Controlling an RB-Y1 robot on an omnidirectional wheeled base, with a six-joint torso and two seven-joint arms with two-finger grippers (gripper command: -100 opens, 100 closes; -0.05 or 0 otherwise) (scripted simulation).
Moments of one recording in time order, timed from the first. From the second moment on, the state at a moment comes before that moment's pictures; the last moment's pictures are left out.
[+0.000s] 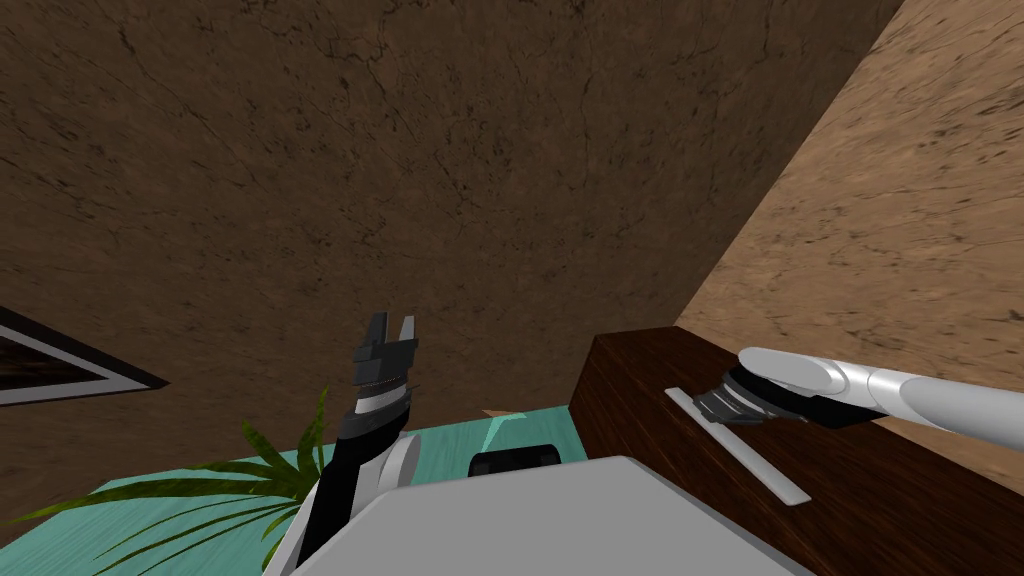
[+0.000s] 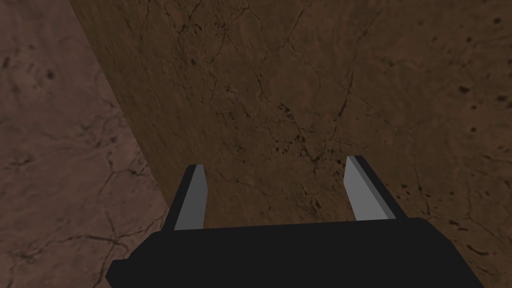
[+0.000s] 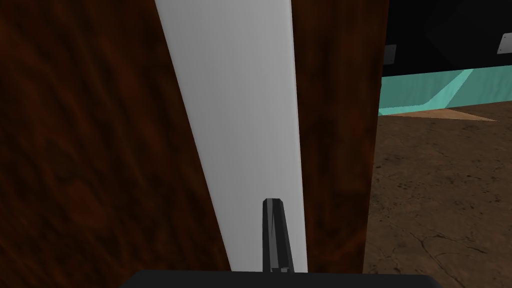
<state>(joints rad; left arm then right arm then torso) 0.52 0.00 -0.03 -2.34 -0.05 -0.55 0.05 0.22 -1.67 0.46 -1.32 1.24 -0.91 -1.23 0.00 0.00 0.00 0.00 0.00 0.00</state>
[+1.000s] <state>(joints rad) 0.52 0.00 -0.03 -2.34 -0.05 -0.55 0.05 0.12 -1.69 0.40 -1.28 1.25 -0.97 -1.23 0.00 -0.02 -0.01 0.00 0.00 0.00</state>
